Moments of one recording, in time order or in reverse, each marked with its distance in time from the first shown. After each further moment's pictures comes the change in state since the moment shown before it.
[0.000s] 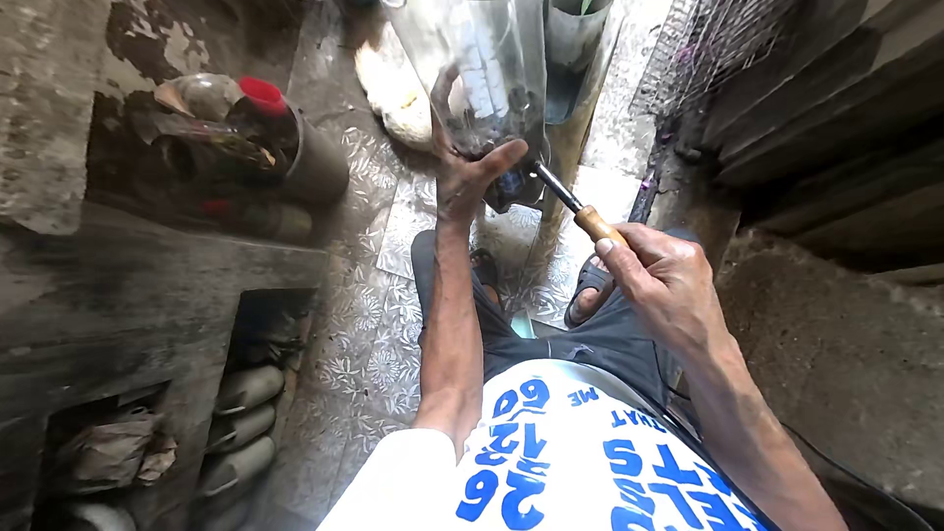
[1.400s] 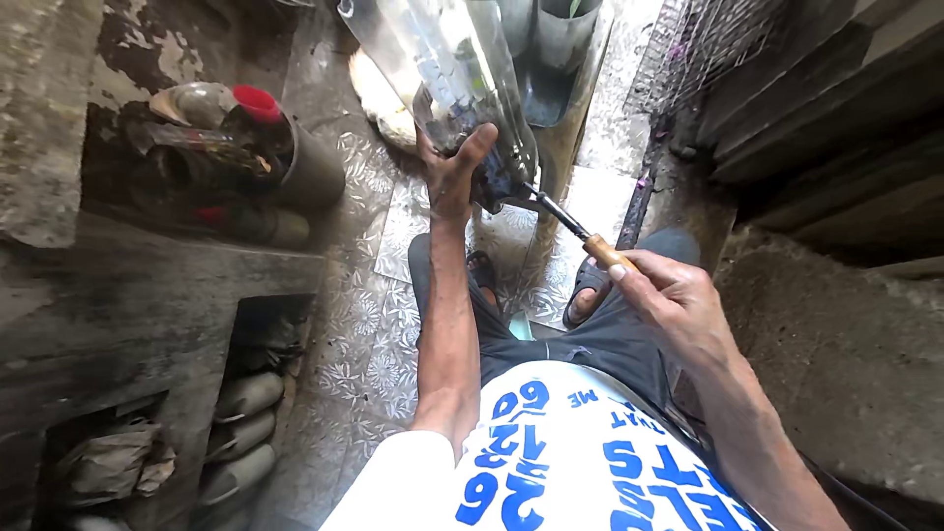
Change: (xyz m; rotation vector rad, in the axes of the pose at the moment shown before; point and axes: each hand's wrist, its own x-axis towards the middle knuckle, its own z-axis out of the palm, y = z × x) left_hand 0.006 -0.008 0.002 -0.076 0.148 -0.094; right_hand -0.020 0.029 -0.009 0.231 -0.049 0.102
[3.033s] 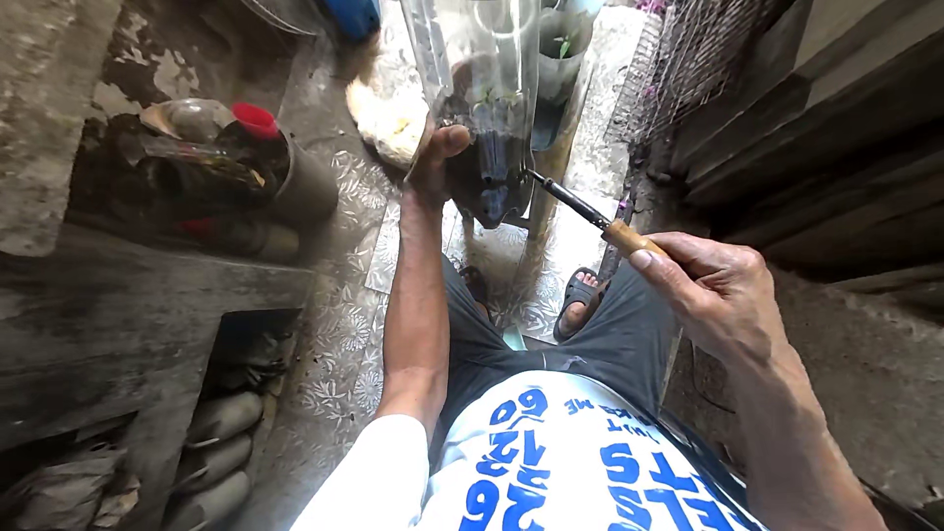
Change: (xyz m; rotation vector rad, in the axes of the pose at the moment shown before) left_hand 0.034 0.032 -0.020 -0.272 -0.593 -0.057; right_hand 0.007 -0.042 -0.027 -0.213 0.073 -0.226
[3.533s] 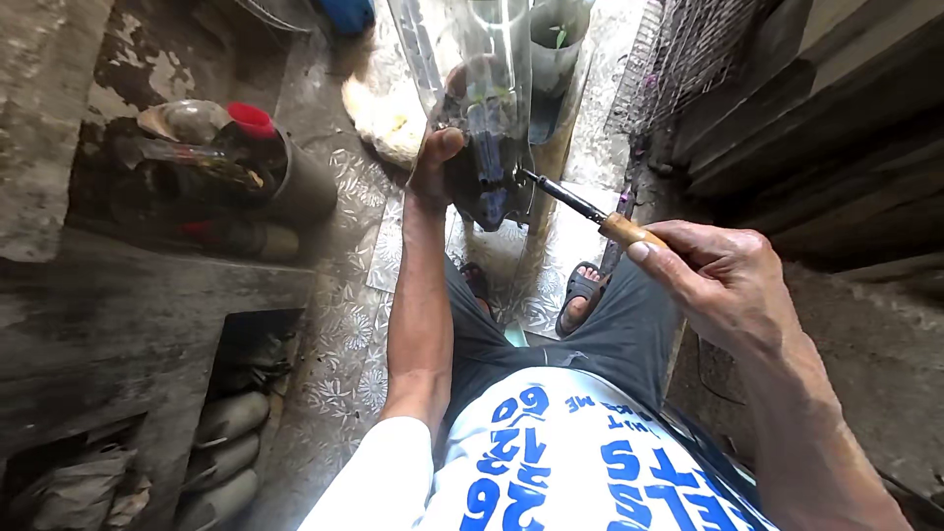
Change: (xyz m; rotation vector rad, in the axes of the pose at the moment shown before) left_hand -0.007 -0.003 0.005 -0.066 -0.052 0.010; right_hand 0.005 -0.007 -0.005 -0.066 -0.030 -0.014
